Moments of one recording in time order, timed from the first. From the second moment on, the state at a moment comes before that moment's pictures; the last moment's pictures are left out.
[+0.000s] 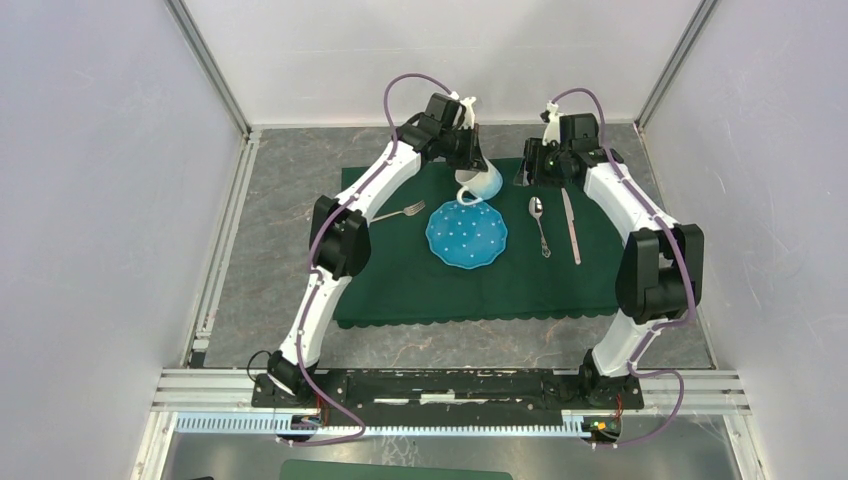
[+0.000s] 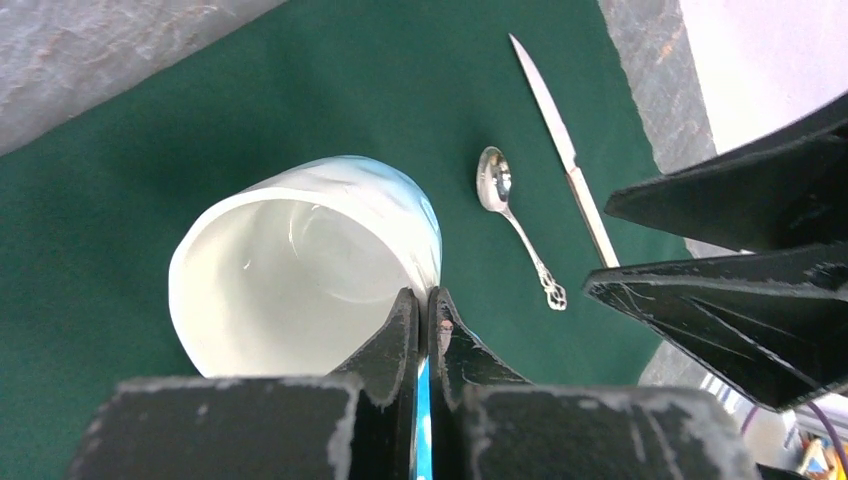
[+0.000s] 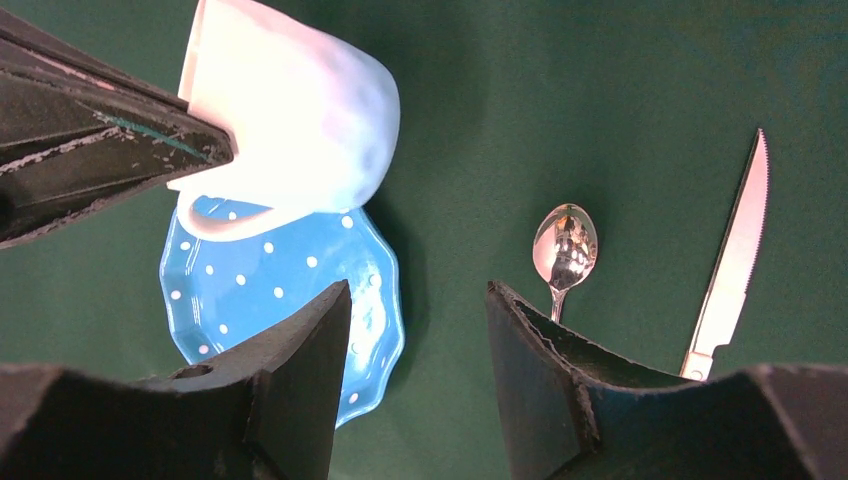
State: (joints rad) left arm -0.56 2.46 2.40 -0.61 0.44 -0.39; right arm 0.12 1.76 1.42 -0.46 -0.25 0.17
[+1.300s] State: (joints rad) left arm -0.51 2.46 2.39 -0.71 0.11 -0.25; right arm 0.12 1.72 1.38 -0.46 -0.25 0.17
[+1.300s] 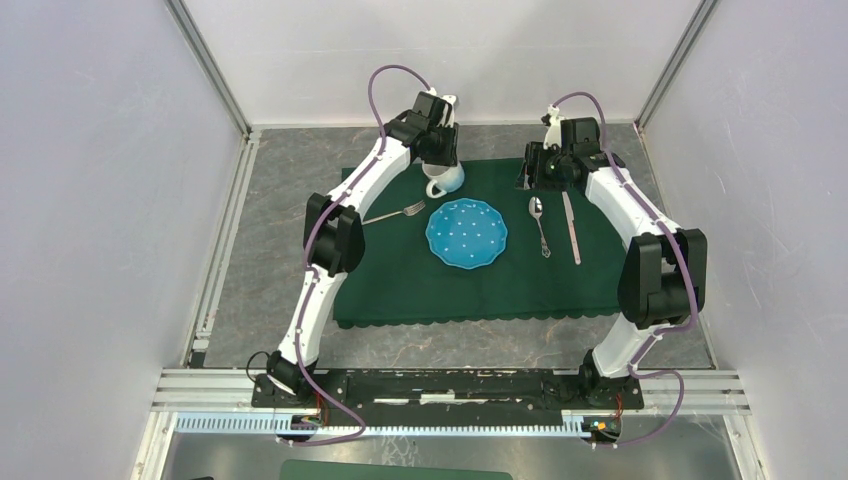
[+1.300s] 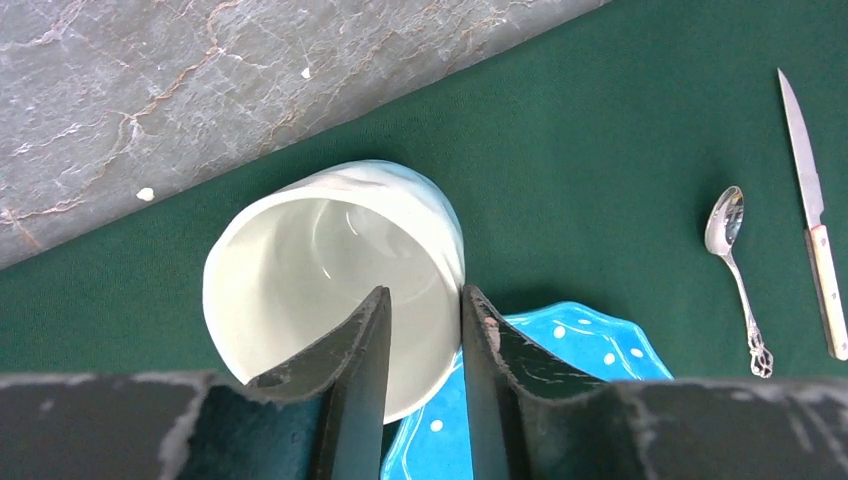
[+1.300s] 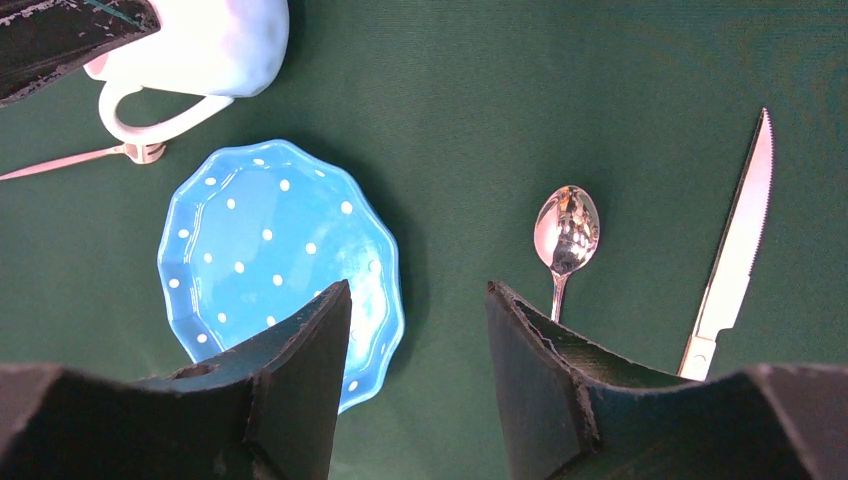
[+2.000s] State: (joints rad) left arm -0.51 2.43 2.35 -0.70 0.07 -0.24; right arm 0.12 1.74 1.39 -0.45 -0.25 0.18
